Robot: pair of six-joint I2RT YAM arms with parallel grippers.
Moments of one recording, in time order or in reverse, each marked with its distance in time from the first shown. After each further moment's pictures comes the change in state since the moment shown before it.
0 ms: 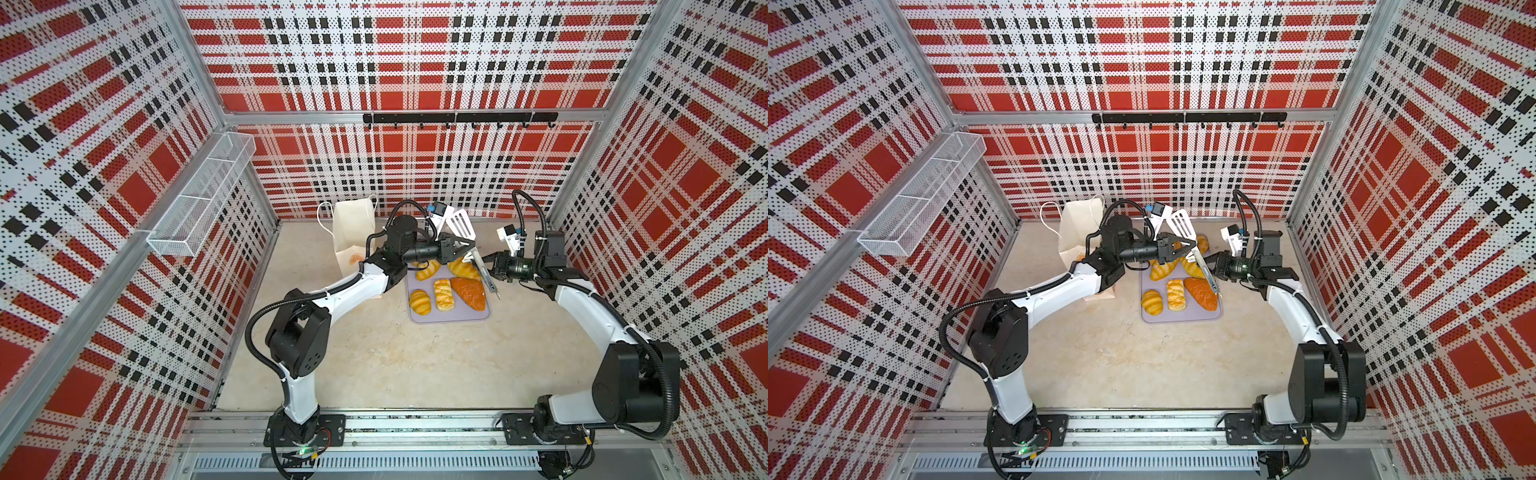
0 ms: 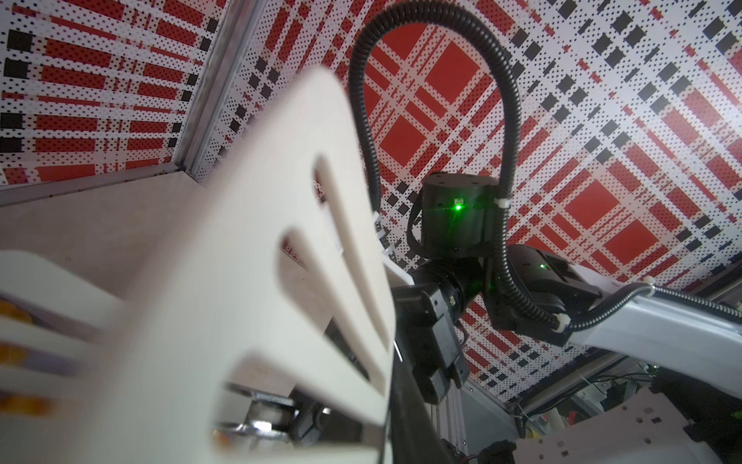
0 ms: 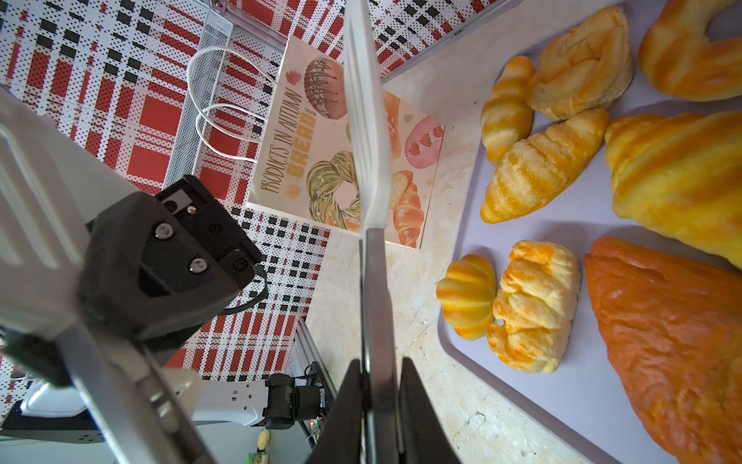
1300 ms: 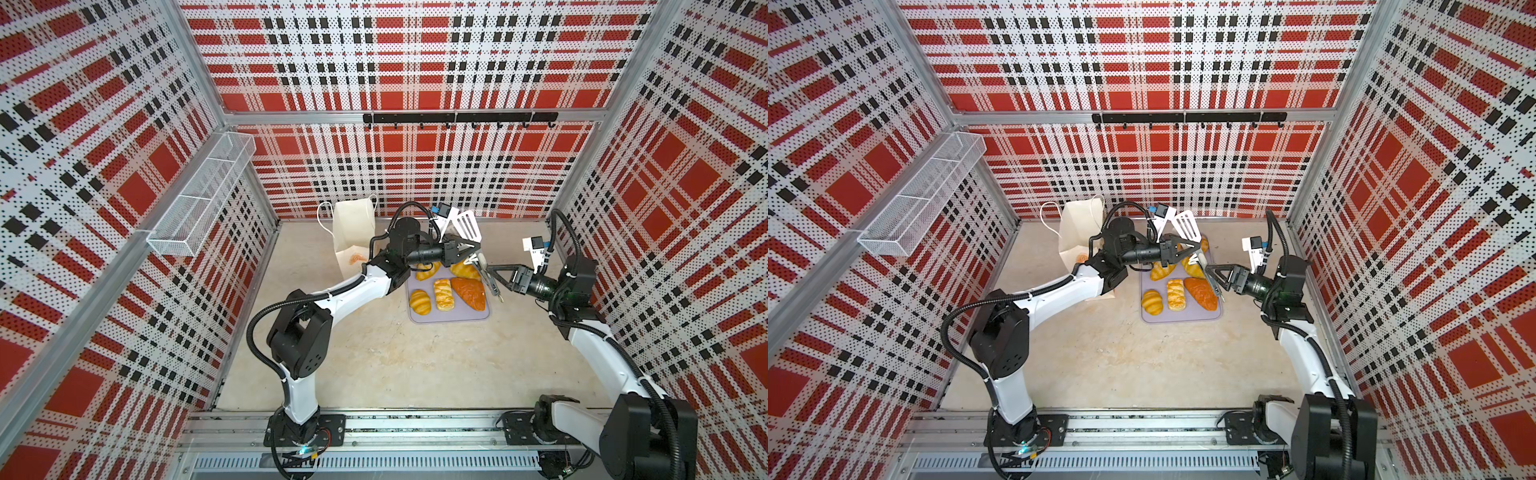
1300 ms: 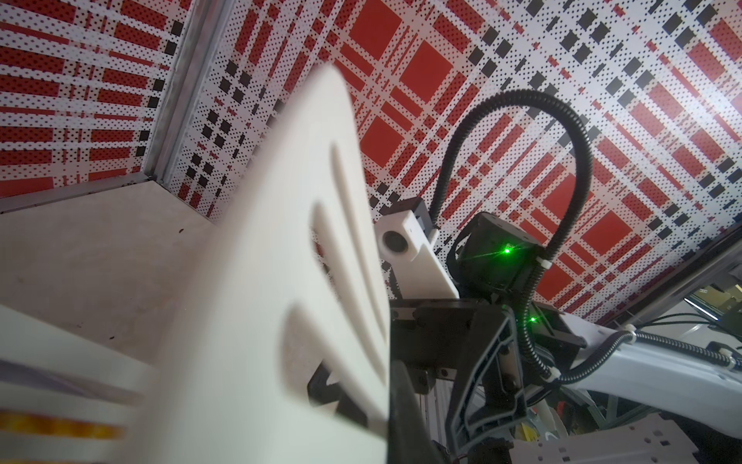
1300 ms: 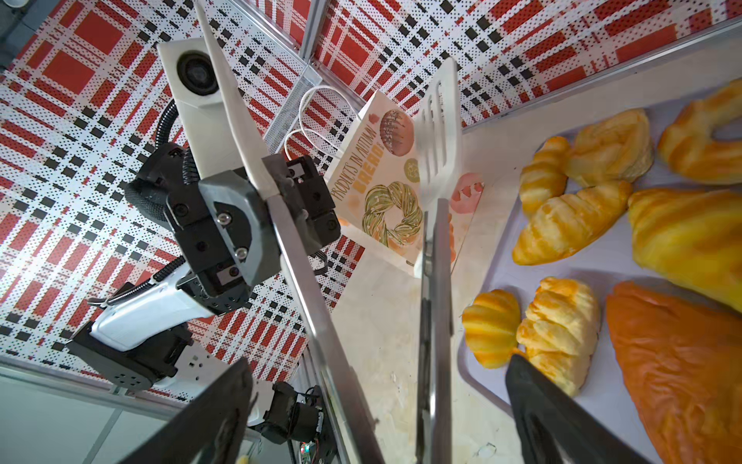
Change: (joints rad) left arm -0.030 0.000 -0.006 0.060 0.032 -0.025; right arm -0.097 -0.286 -0.351 0.502 -0.130 0.199
